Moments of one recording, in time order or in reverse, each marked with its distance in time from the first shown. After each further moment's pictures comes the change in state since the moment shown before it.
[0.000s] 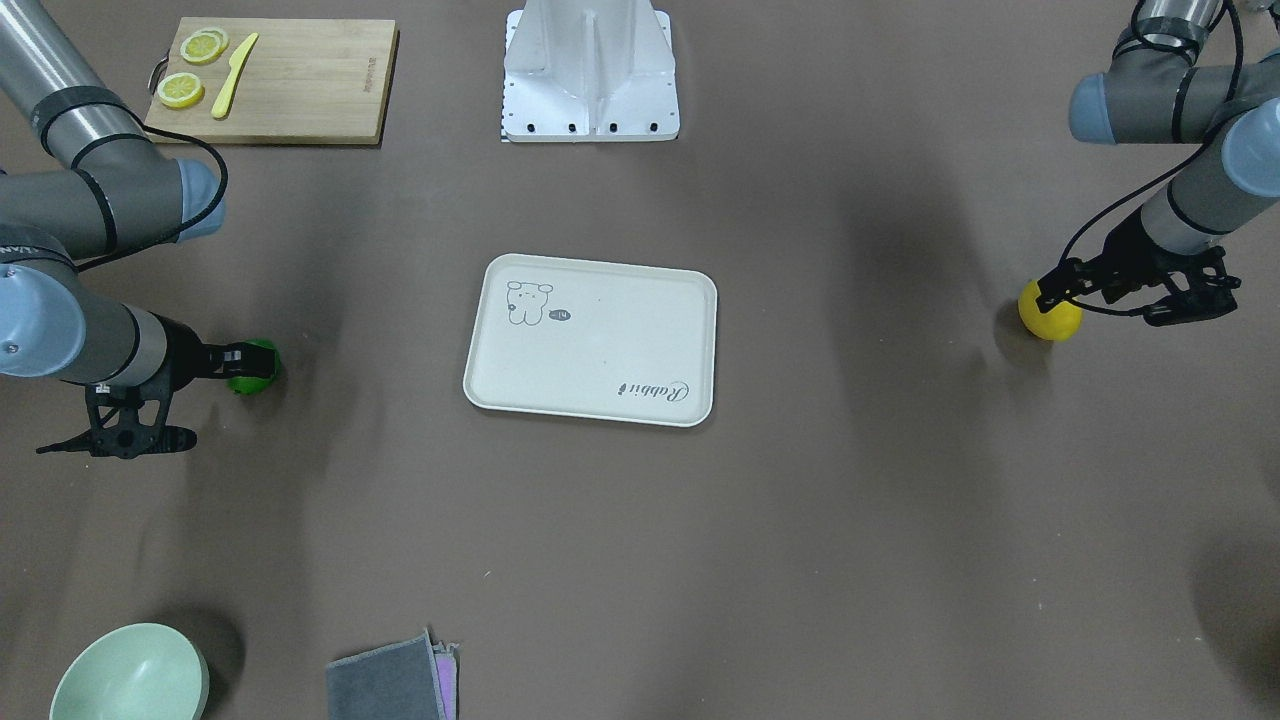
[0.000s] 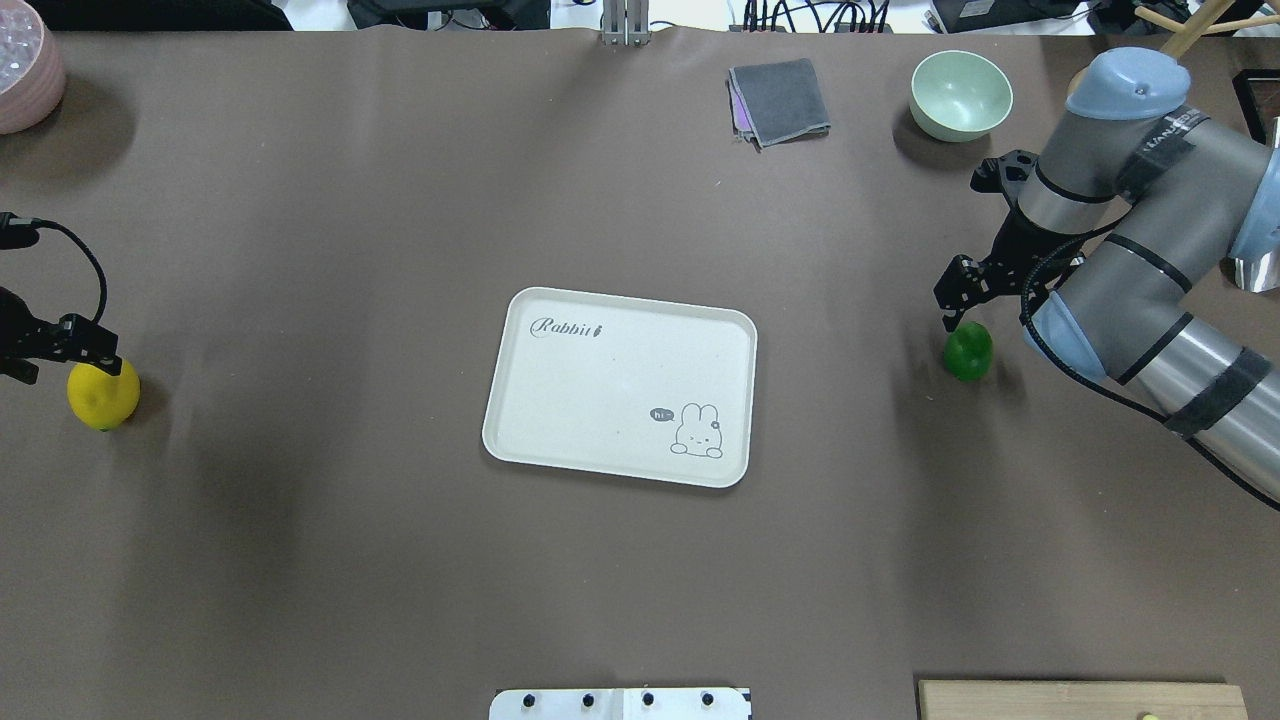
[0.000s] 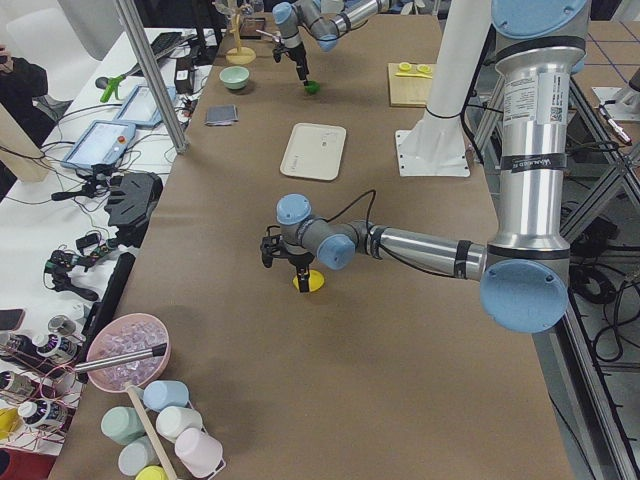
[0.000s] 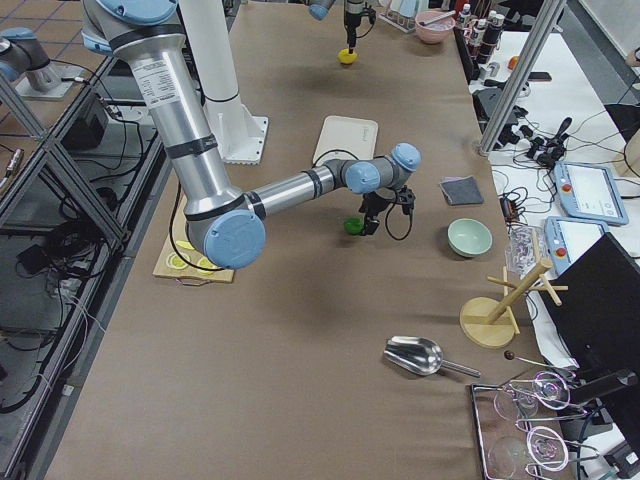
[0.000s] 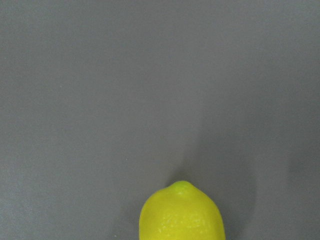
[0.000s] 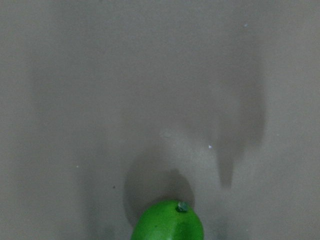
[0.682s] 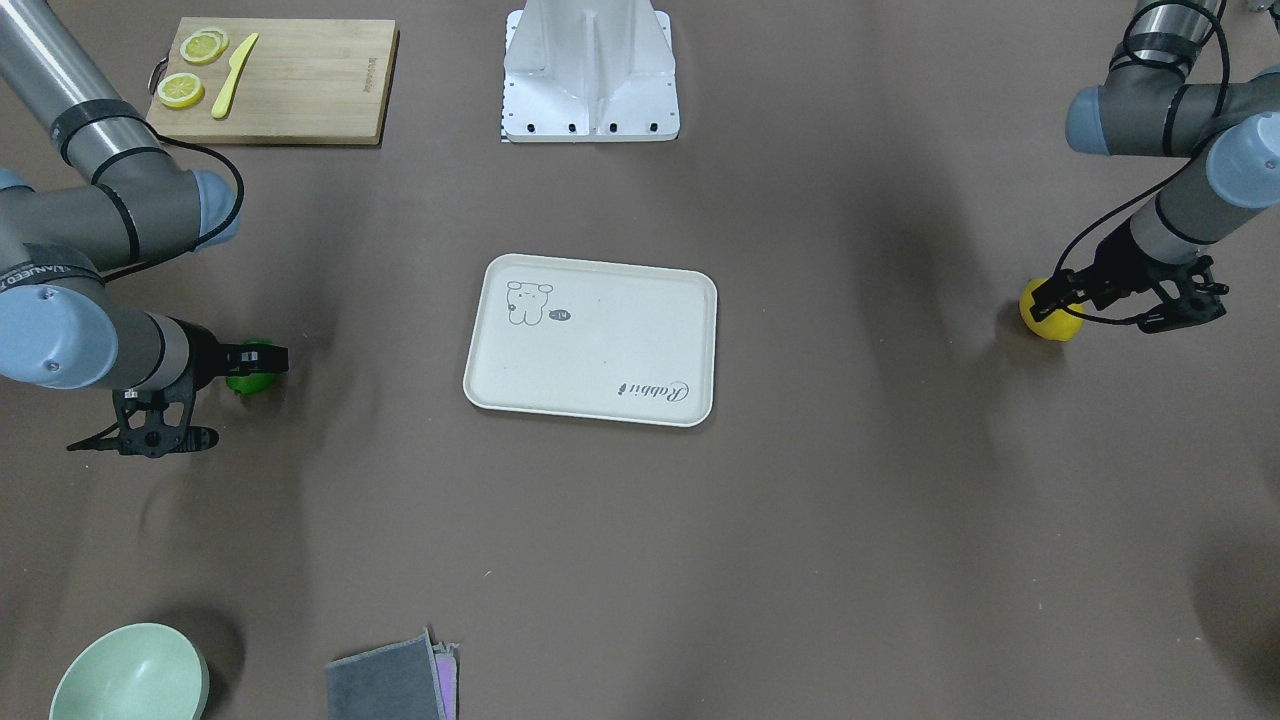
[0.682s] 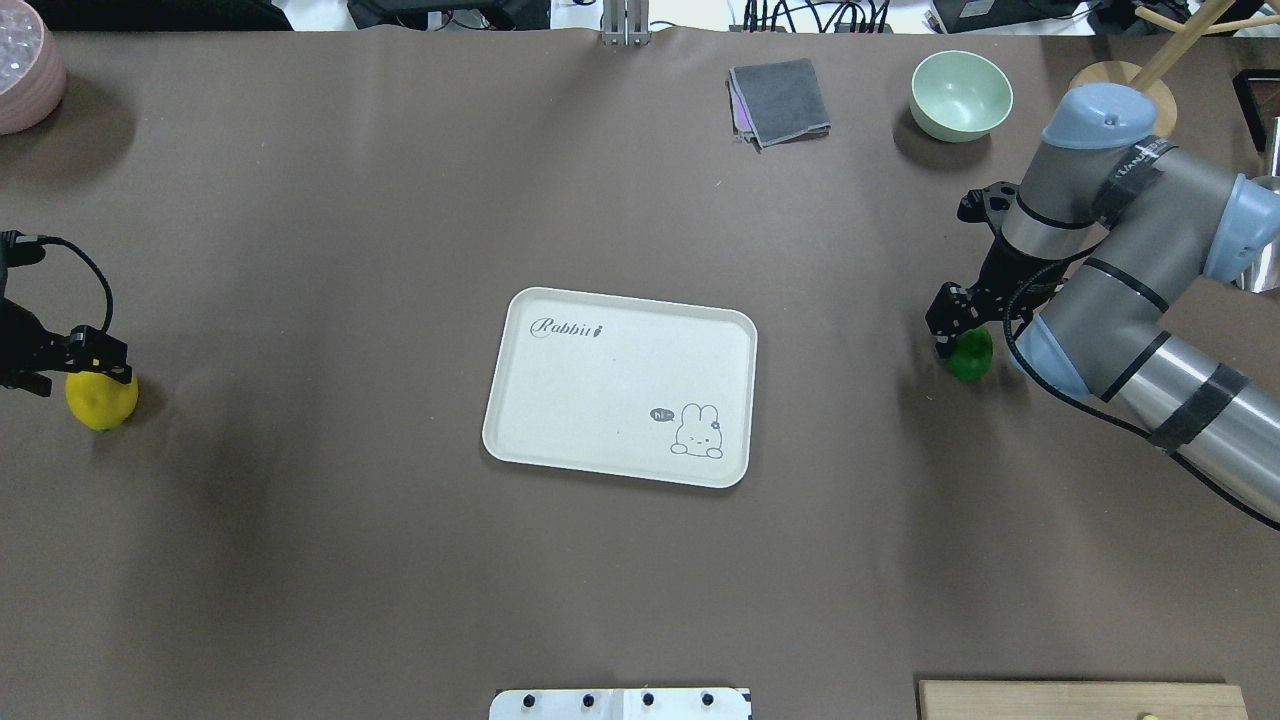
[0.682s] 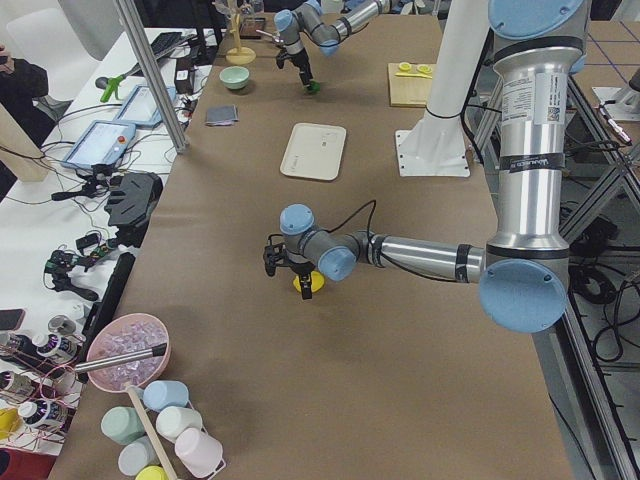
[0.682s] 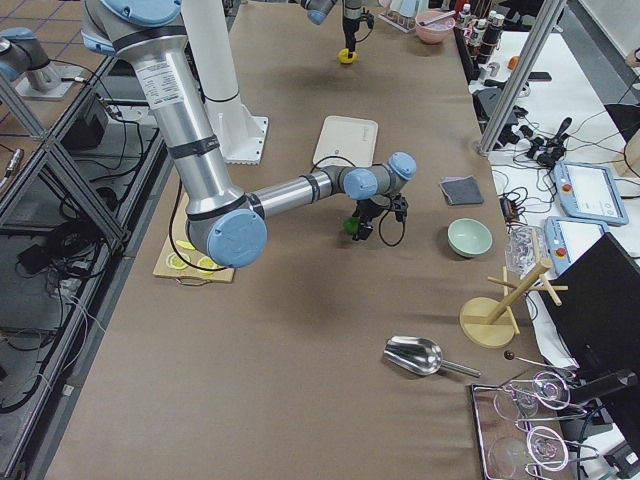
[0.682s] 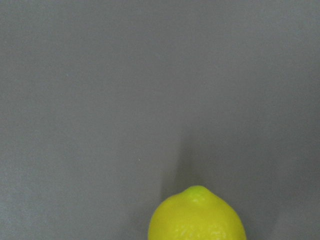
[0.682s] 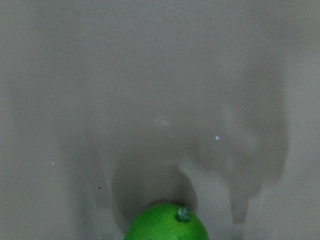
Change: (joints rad) left arm 0.026 -0.003 0.068 -0.117 0.008 -0.117; right arm -0.036 0.002 -0.048 0.004 0.013 0.000
